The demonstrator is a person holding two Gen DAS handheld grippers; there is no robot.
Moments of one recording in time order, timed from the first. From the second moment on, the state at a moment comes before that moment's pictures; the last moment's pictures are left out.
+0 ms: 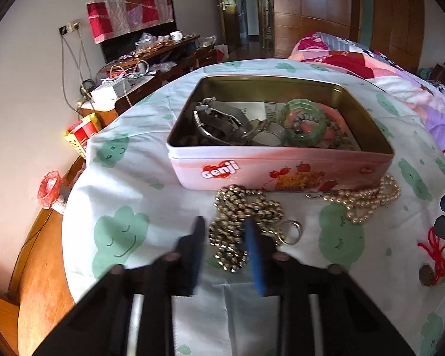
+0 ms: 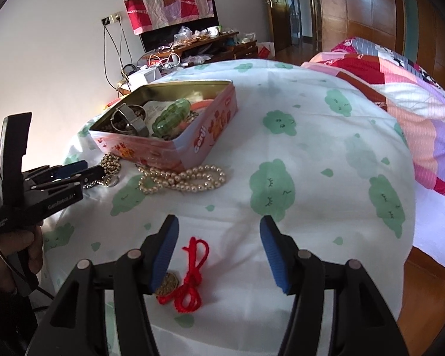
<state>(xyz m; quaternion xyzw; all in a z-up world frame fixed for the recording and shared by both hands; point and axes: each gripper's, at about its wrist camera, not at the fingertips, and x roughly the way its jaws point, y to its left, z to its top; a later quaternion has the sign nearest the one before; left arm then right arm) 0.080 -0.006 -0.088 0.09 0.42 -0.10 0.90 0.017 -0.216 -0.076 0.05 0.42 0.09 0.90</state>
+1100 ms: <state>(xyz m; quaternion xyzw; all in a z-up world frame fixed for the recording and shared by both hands) 0.023 0.020 -0.016 0.06 0.36 -0.10 0.93 -0.009 -0.203 -0.060 0.01 0.39 0.11 0.92</state>
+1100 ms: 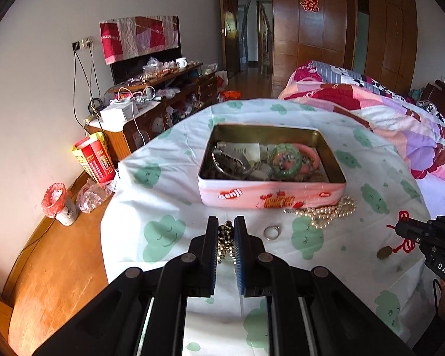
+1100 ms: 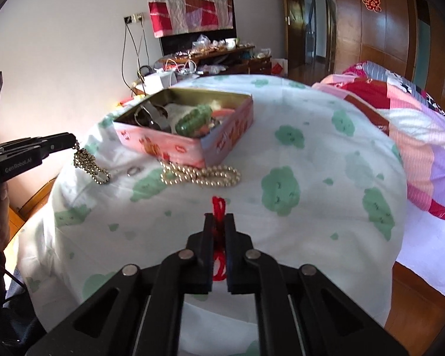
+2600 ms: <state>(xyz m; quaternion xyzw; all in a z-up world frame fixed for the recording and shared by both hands) 0.056 0.006 0.037 0.07 0.31 -0.09 0.94 0.029 -0.201 -0.009 -0.01 0.33 0.12 0.94</state>
